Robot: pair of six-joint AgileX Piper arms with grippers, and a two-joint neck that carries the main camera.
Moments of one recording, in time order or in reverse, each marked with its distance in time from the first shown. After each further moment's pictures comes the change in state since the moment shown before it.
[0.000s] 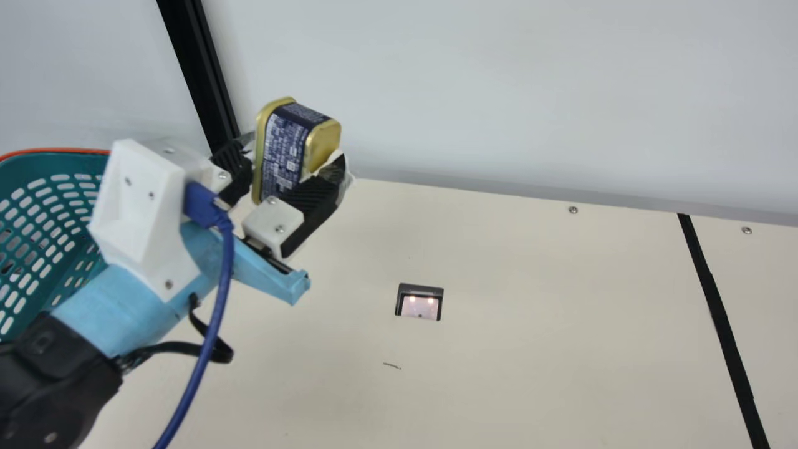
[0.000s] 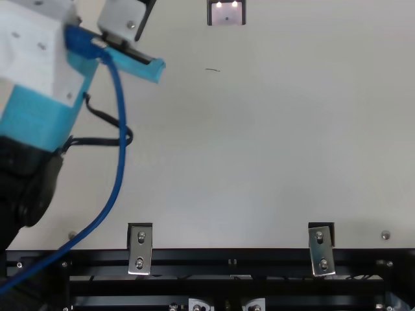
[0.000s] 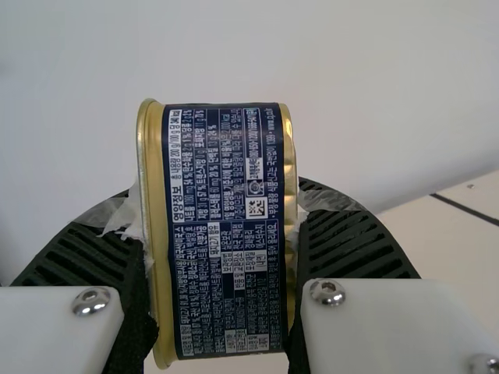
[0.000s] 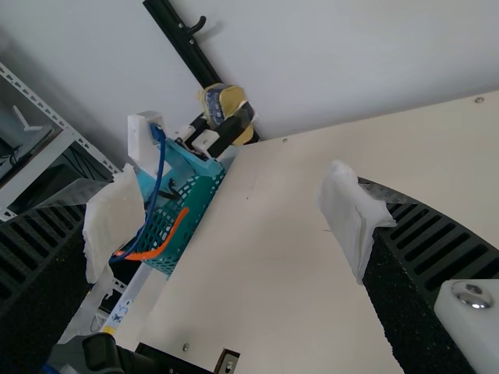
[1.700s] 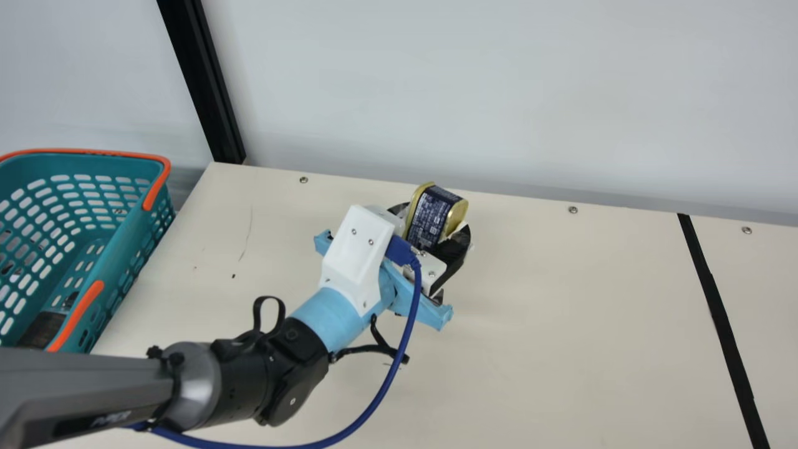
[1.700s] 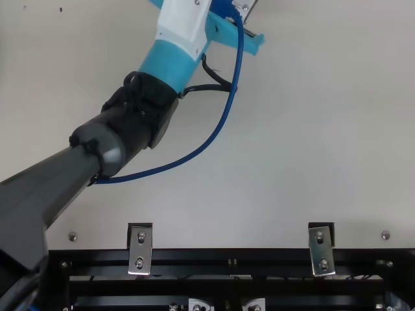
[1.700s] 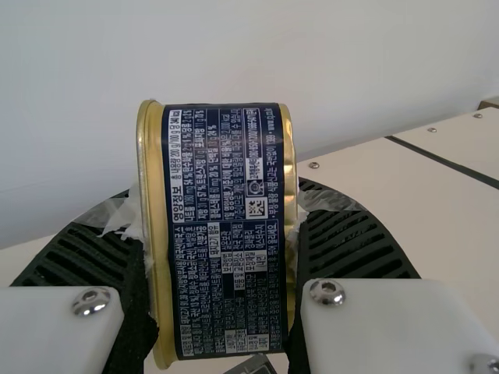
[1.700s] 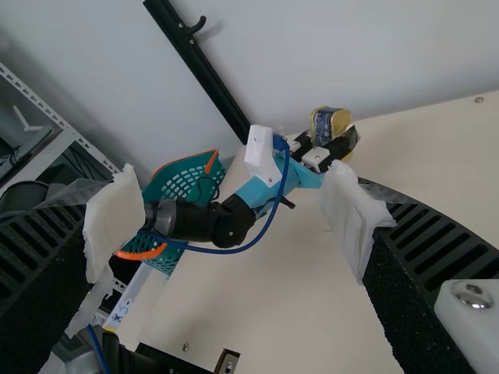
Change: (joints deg) left arm -10.0 35.5 -15.6 -4.6 -13.7 -5.3; right arm 0.0 0.0 0.0 0.0 0.0 0.0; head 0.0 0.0
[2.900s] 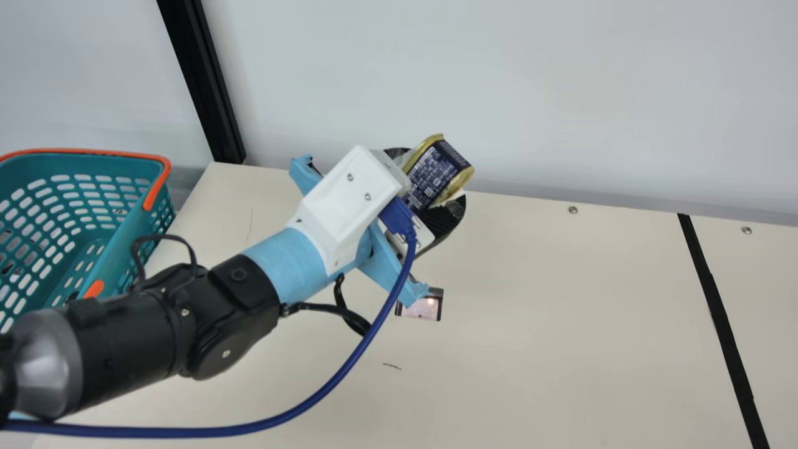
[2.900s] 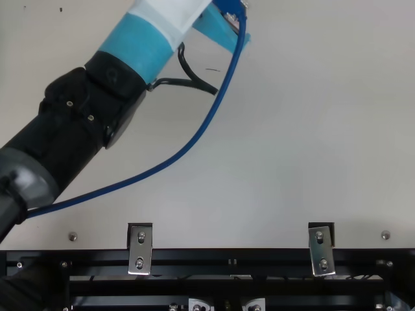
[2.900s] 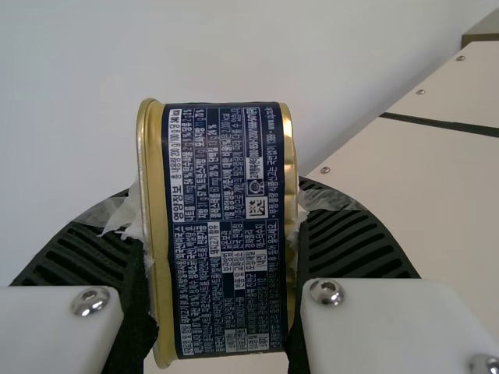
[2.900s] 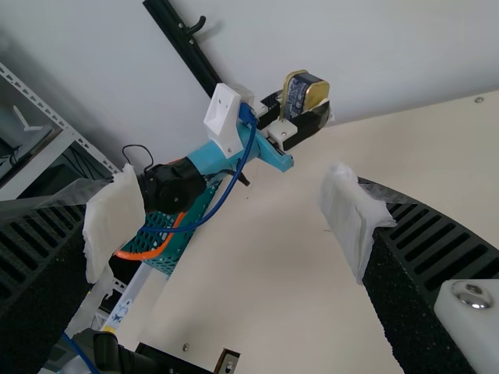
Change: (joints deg) left arm 4.2 -16.6 -3.5 13.2 23.2 11.5; right arm 0.0 0.0 0.0 0.0 0.0 0.0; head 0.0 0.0
